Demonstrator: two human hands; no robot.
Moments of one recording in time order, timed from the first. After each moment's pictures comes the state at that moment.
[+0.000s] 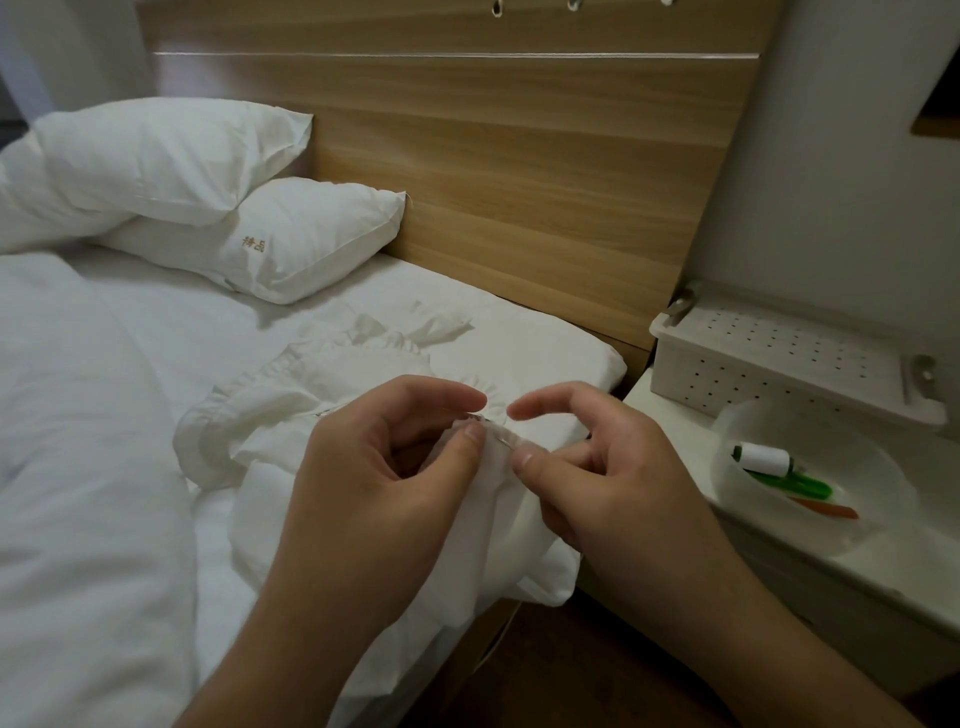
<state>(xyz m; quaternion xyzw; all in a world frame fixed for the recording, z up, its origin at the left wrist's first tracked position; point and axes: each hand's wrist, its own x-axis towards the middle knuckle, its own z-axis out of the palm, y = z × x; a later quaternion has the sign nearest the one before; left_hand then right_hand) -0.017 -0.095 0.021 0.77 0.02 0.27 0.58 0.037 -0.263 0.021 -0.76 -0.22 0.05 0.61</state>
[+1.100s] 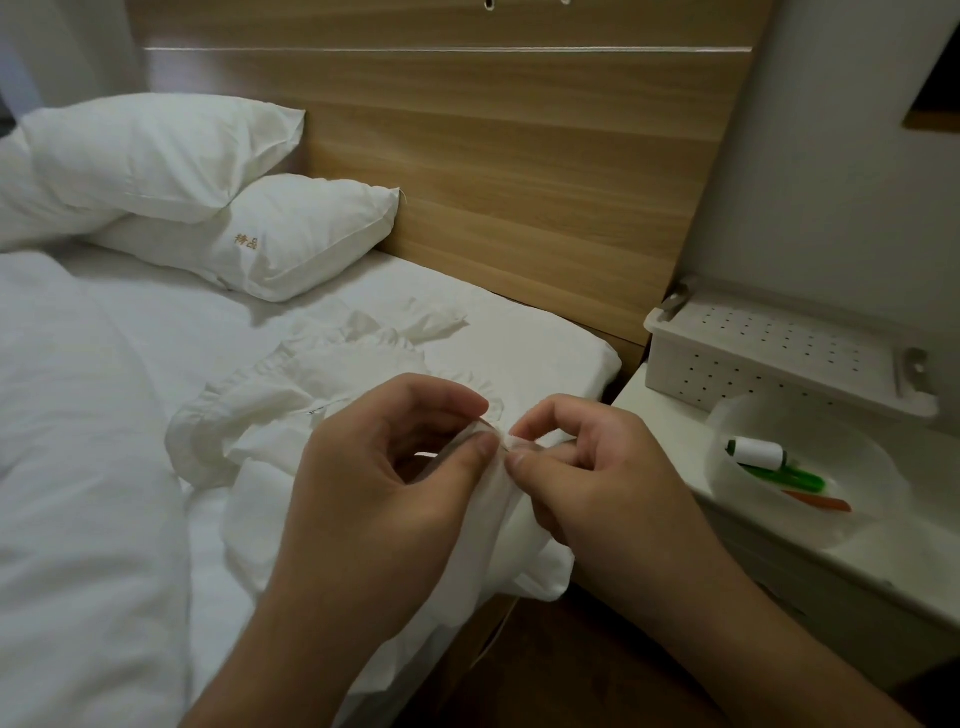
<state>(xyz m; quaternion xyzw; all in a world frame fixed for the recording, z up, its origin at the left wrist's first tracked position) -0.017 -0.101 0.019 0.78 0.01 0.28 0.57 0.040 -0.260 0.015 -0.77 -0.20 0.05 0.60</state>
